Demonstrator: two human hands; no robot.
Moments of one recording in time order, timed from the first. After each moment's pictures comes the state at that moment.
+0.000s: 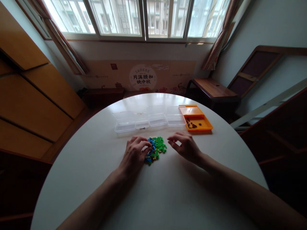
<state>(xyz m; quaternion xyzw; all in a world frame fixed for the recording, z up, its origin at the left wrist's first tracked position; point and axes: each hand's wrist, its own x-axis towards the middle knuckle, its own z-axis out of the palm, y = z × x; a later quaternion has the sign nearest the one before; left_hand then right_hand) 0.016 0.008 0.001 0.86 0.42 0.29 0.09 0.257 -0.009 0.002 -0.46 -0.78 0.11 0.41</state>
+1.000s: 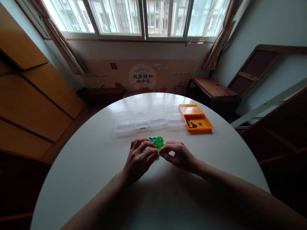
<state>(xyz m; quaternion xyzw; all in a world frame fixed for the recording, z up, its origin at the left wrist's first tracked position) 0.030 -0.009 0.011 0.88 0.30 0.38 0.01 0.233 -0.027 0.004 -0.39 -0.79 0.25 0.41</state>
